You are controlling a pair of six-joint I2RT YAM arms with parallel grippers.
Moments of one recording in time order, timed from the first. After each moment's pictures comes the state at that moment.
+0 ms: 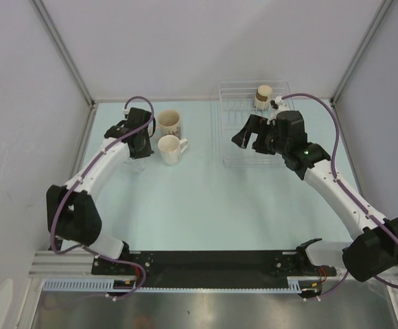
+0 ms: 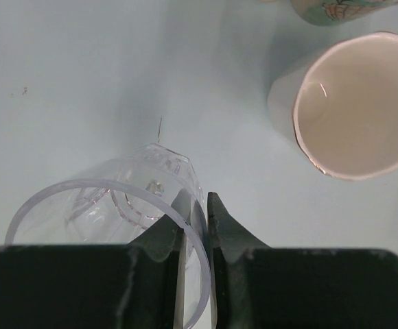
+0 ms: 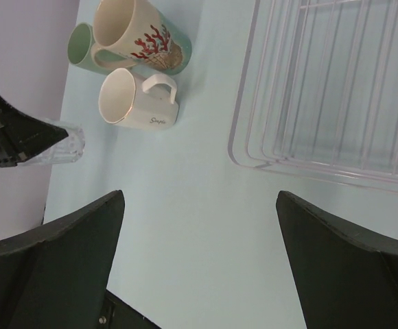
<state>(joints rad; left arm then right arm) -0.28 1.49 1.29 -0.80 -0.29 -0.42 0.40 1.26 1.15 -0.34 -0.18 0.58</state>
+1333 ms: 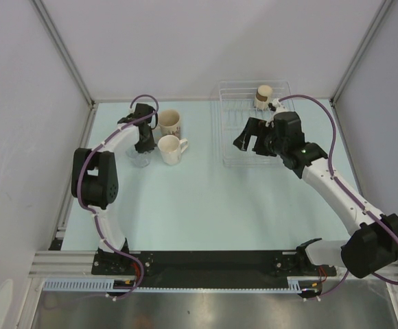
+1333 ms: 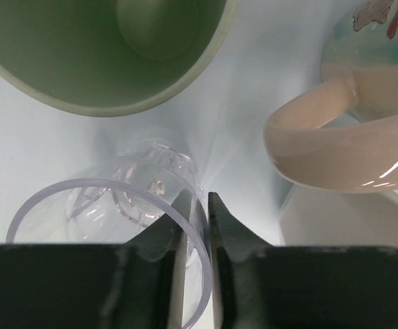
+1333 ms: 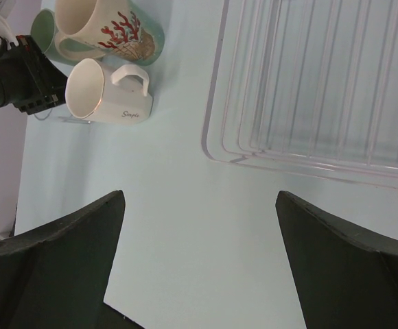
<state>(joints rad) -0.18 1.92 1.45 -0.64 -0.23 -0.39 0.40 1.29 1.14 -0.38 -0.15 0.54</state>
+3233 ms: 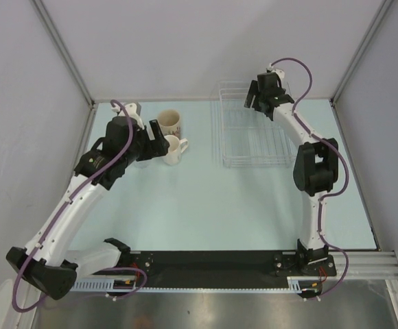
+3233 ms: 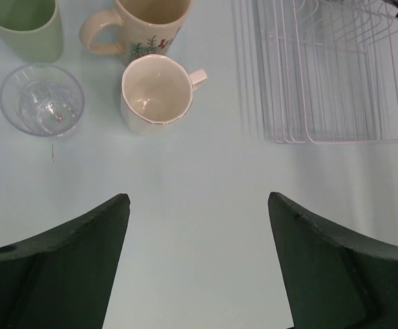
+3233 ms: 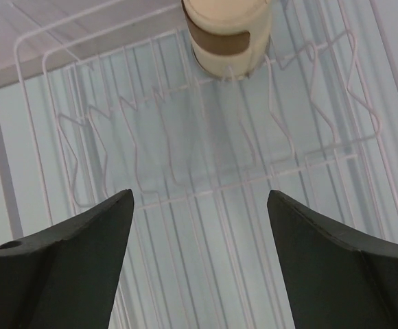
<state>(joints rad) -0.46 1.11 1.26 -0.72 -0.15 -0.50 0.26 2.16 1.98 -0.42 0.29 0.40</state>
